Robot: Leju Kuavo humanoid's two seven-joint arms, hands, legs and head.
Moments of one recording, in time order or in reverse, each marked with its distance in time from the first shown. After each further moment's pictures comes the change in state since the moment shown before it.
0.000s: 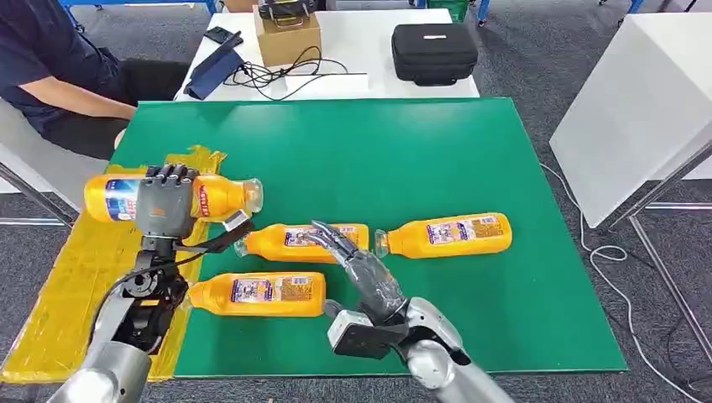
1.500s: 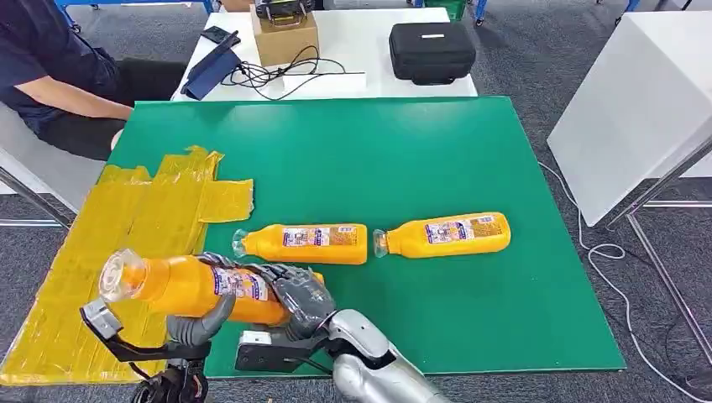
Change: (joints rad) left arm 0.589 -0.135 -0.088 -0.646 2.052 -1.025 -0.442; right arm -0.103 0.282 0.185 0.526 0.273 -0.160 0.108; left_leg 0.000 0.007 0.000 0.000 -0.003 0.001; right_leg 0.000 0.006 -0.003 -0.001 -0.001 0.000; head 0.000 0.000
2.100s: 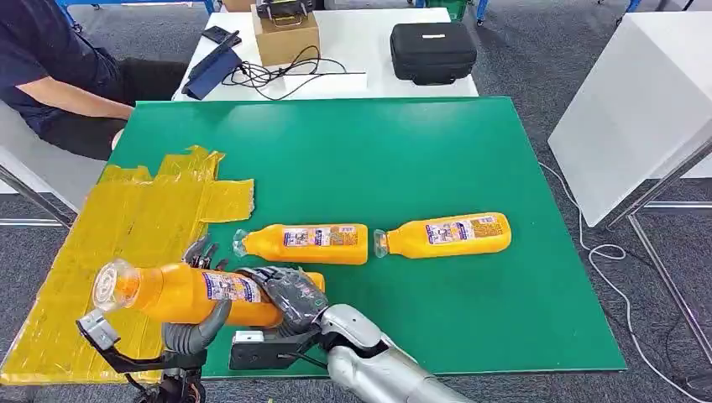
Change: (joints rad) left arm 0.043 0.008 0.001 -0.003 -0.027 0.027 -0.029; right arm -0.117 0.041 0.133 0.149 -0.135 -0.002 -0.034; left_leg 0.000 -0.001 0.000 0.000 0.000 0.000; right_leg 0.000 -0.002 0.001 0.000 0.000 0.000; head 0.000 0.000
